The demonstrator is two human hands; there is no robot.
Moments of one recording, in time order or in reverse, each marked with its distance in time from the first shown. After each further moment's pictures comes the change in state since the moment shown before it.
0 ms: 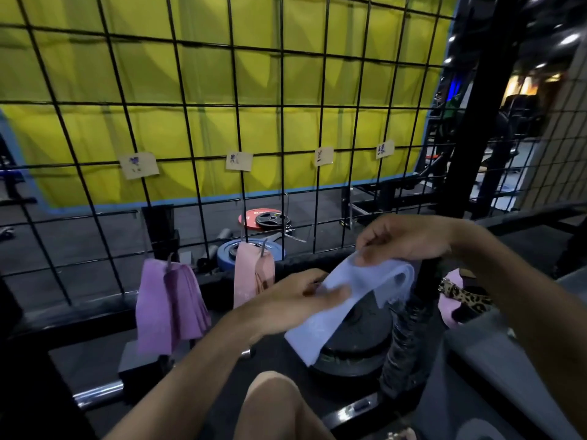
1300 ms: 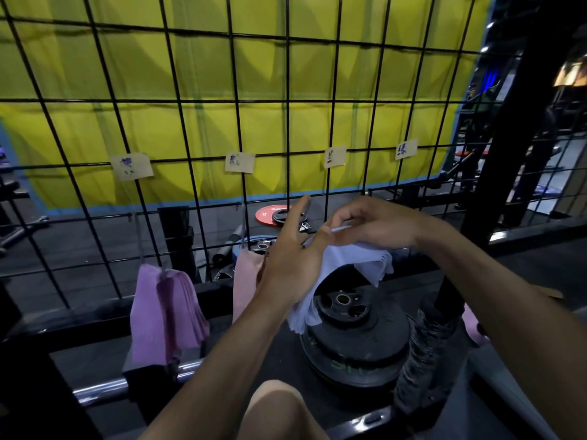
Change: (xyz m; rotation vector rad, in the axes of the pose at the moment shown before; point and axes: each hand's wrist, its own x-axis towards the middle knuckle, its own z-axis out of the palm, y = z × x) left_hand 0.059 0.017 -0.012 -0.215 0.685 0.092; right_hand 0.072 0.005 -0.014 -0.009 0.196 -0.155
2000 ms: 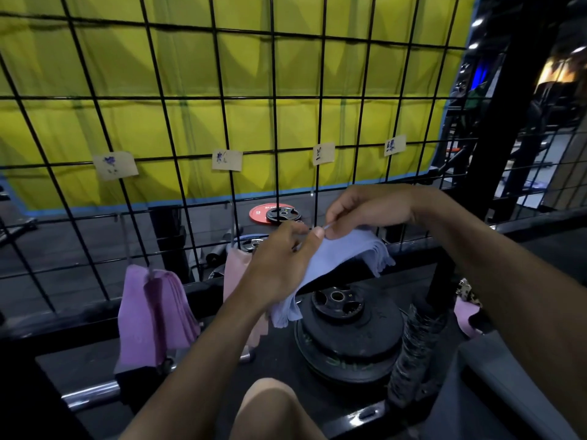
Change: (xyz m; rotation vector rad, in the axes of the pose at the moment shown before) left_hand 0.000 0.000 -0.010 0.316 -0.068 -0.028; right_hand 0.001 -0.014 -0.024 -0.001 -0.246 0.082
